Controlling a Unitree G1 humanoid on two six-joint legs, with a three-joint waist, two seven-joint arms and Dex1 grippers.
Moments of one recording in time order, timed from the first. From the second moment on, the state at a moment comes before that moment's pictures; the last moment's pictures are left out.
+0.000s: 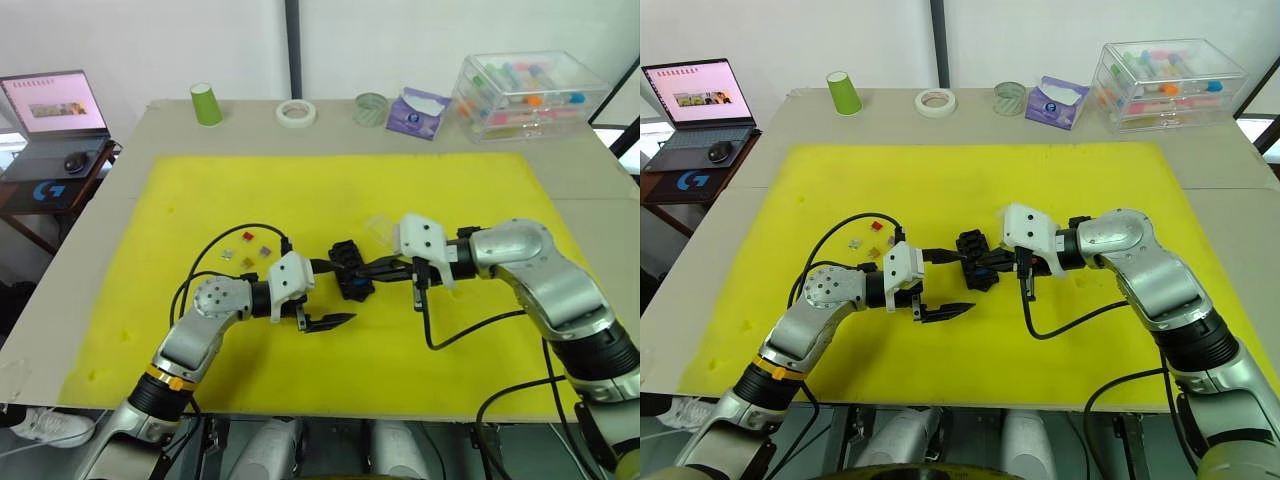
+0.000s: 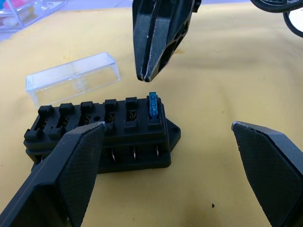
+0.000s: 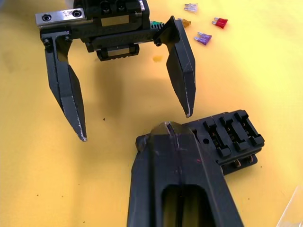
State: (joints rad) left arm -0.34 0.41 -0.29 -0.10 -0.23 0.14 -0.97; right arm -0.56 -0.79 0.24 -0.27 0.30 0.50 1.15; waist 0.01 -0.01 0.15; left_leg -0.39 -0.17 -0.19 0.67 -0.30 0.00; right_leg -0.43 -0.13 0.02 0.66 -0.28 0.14
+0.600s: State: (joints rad) left arm -0.34 0.41 -0.29 -0.10 -0.23 0.14 -0.96; right arm -0.52 -0.74 0.27 -0.13 0.24 0.36 1.16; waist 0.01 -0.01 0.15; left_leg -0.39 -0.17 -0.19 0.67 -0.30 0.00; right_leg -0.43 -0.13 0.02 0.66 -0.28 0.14
